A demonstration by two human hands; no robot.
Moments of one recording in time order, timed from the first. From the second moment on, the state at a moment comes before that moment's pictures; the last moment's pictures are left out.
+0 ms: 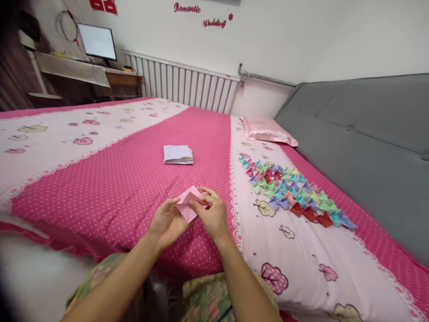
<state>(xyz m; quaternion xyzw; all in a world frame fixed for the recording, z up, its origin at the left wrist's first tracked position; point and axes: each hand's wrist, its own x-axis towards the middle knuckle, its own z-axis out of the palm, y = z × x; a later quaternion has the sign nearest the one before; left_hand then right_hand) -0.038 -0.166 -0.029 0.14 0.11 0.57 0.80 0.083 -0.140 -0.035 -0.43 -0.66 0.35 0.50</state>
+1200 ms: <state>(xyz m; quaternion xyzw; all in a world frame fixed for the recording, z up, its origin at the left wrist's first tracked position) -0.033 -0.158 -0.044 0.23 0.27 0.63 0.69 0.075 -0.145 -0.035 -0.41 -0.52 0.53 0.53</state>
